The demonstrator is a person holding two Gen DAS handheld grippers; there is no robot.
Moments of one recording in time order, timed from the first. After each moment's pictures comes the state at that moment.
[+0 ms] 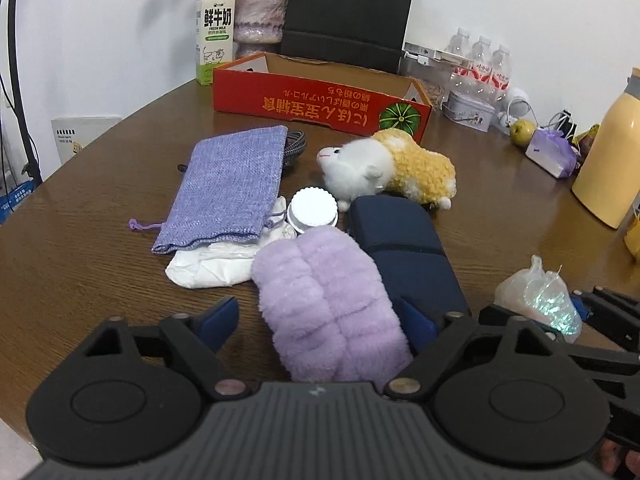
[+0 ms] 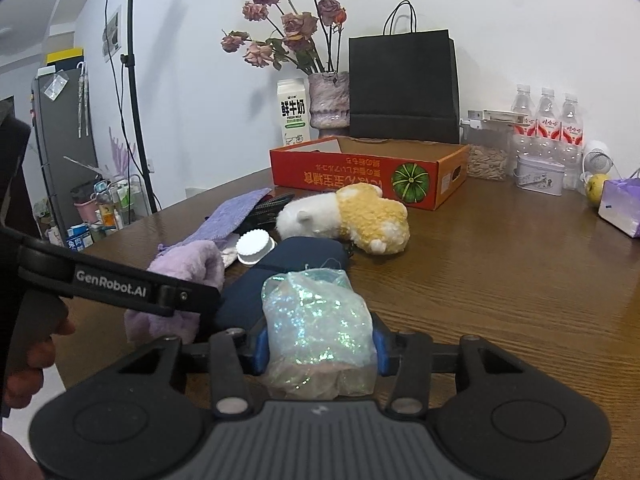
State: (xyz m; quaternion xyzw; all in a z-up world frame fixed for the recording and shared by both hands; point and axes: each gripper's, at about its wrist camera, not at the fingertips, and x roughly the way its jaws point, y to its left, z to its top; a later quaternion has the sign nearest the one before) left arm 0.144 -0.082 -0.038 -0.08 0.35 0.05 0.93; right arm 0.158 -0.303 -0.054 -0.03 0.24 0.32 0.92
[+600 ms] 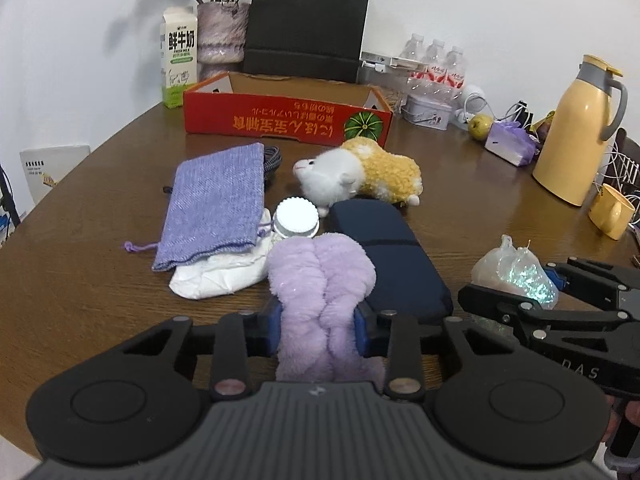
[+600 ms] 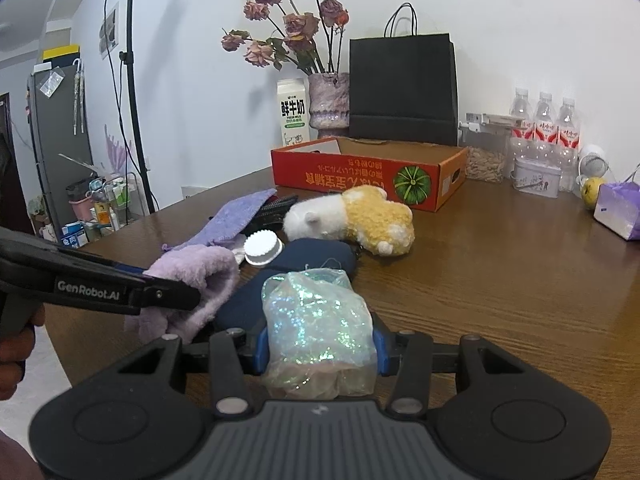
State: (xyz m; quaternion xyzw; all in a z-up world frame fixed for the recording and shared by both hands) left arm 0.121 -0.069 -0.028 -0.05 0.33 -0.01 0.94; right arm 0.144 -0.292 -0.044 -0.04 0.24 0.31 0.92
